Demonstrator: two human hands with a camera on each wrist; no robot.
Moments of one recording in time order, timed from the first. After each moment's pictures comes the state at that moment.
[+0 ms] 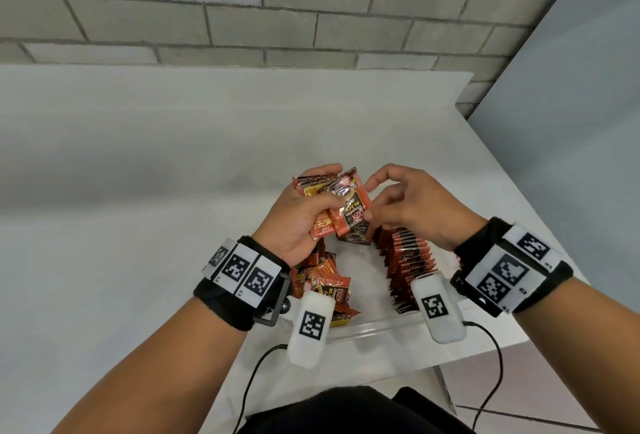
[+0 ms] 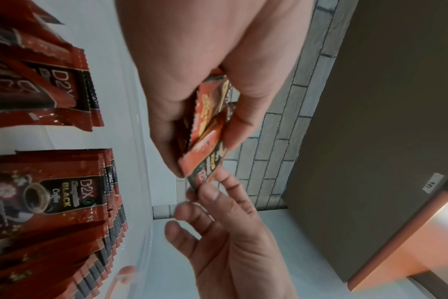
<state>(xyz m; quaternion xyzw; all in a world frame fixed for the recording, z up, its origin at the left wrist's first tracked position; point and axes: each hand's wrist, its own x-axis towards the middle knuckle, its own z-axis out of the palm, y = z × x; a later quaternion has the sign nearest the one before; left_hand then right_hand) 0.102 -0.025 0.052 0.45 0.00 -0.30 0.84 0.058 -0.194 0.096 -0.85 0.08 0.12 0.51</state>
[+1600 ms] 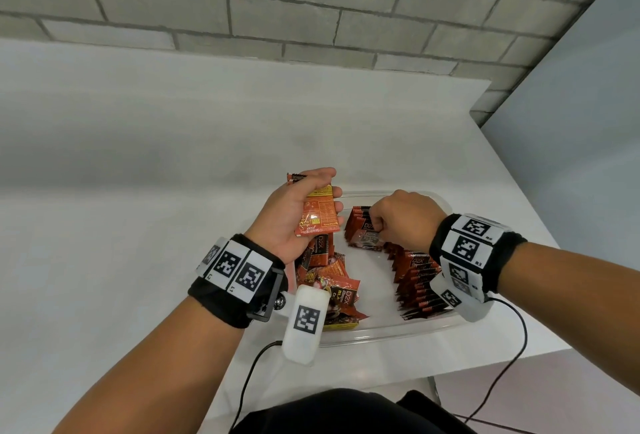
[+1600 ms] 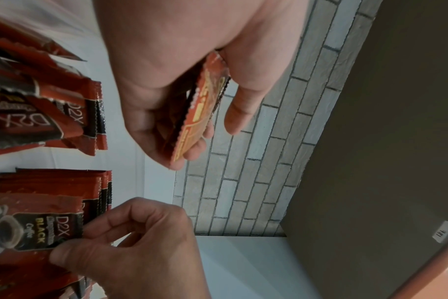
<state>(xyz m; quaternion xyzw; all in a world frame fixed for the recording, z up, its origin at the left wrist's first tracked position) 0.115 -0.002 0.041 0.42 0.06 -0.31 0.85 0.092 -0.194 0.054 -0.98 -0.07 0.19 -0.04</state>
